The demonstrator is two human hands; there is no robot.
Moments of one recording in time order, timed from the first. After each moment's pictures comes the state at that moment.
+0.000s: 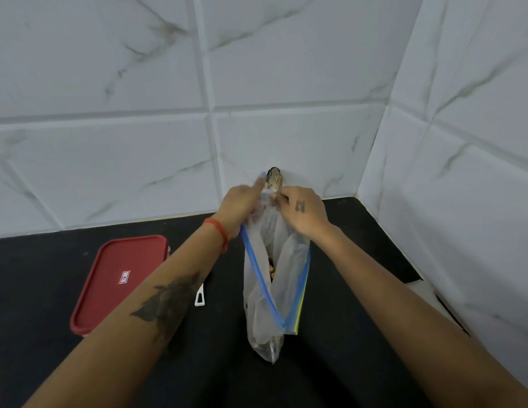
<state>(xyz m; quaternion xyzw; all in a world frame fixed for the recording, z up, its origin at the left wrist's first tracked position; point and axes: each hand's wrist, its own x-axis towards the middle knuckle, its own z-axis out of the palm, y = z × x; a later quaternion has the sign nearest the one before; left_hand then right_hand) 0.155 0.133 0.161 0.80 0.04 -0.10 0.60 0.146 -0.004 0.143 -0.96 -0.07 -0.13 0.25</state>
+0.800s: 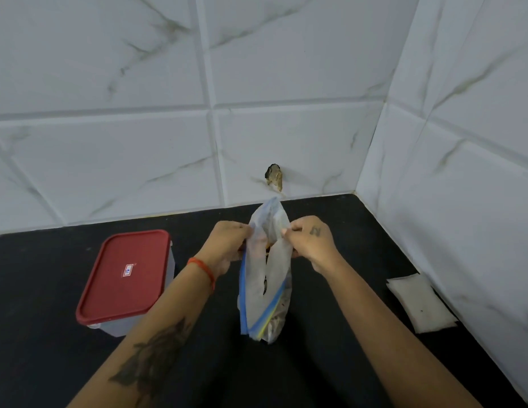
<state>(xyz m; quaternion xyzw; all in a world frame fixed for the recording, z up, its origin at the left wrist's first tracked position) 0.107 0.157 0.122 0.73 0.11 -0.16 0.65 0.083 0.002 0.130 -0.85 0.12 0.04 0.51</state>
